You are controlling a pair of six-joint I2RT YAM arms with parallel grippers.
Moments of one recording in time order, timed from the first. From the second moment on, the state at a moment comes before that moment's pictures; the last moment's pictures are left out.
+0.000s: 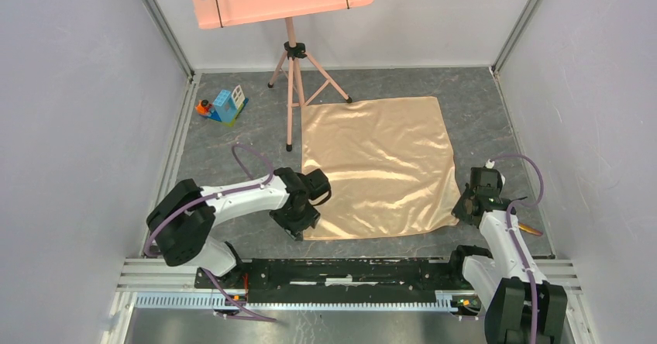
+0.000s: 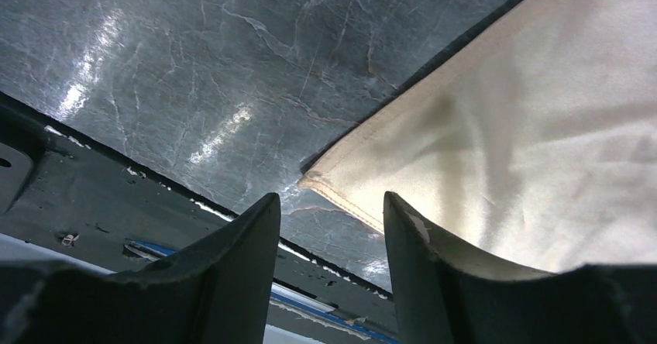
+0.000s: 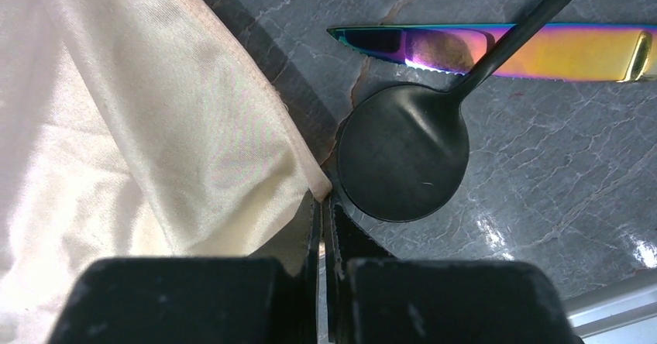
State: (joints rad) left arm -0.92 1.48 0.86 -0.95 -0.09 -1.73; right arm -0.14 0.88 0.38 -0.60 0.14 0.42
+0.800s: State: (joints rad) left arm -0.89 1.48 0.73 -0.73 0.02 -1.73; right arm -0.14 0.79 0.34 -0.58 -0.02 0.35
